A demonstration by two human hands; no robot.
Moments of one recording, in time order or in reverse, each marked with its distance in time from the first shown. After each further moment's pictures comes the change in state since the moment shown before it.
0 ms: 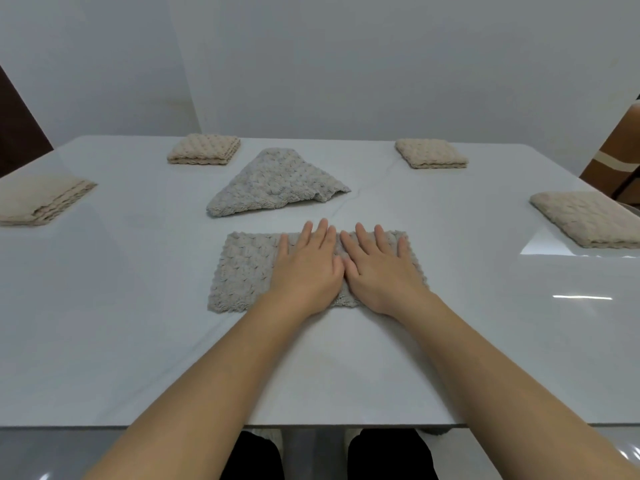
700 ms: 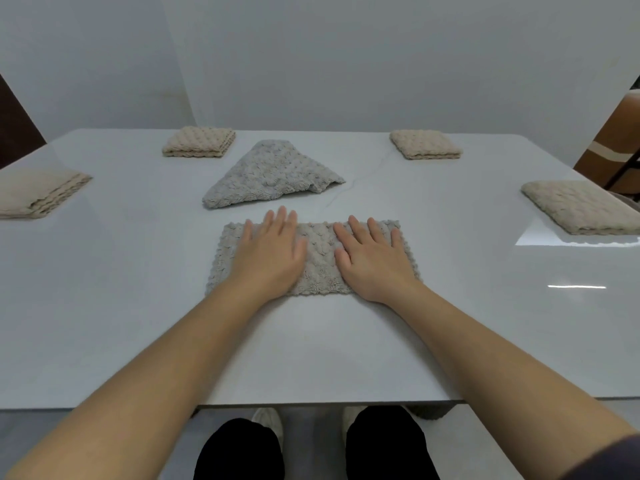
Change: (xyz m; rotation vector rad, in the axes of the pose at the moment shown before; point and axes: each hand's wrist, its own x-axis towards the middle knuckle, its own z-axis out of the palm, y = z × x) left_hand -0.009 -0.042 -0.010 0.036 0.032 -0.057; right_hand -0.001 0.000 0.005 0.023 0.046 -0.002
